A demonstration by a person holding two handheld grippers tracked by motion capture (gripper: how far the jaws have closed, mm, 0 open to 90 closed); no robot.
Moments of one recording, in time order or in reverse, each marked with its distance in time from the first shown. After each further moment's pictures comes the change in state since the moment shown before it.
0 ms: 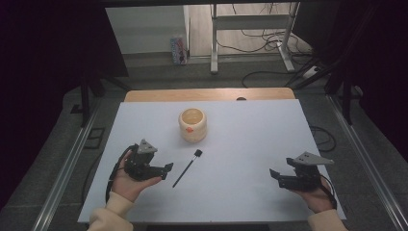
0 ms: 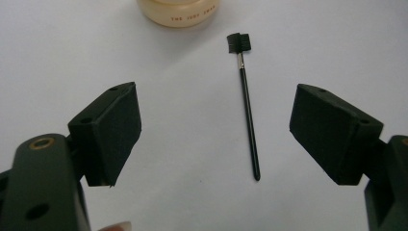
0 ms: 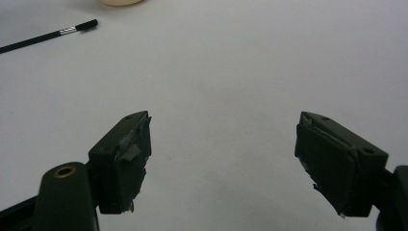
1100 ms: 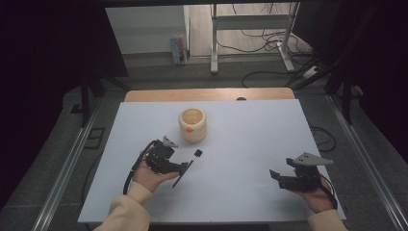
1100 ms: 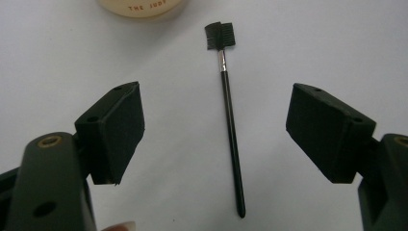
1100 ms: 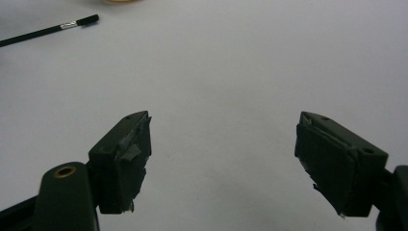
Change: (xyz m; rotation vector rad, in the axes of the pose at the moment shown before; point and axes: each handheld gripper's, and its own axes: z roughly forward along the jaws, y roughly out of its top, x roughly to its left) left arm -0.018 0.027 0.049 0.137 -0.025 0.033; right arm -0.001 -0.002 0.001 0.004 0.008 -0.020
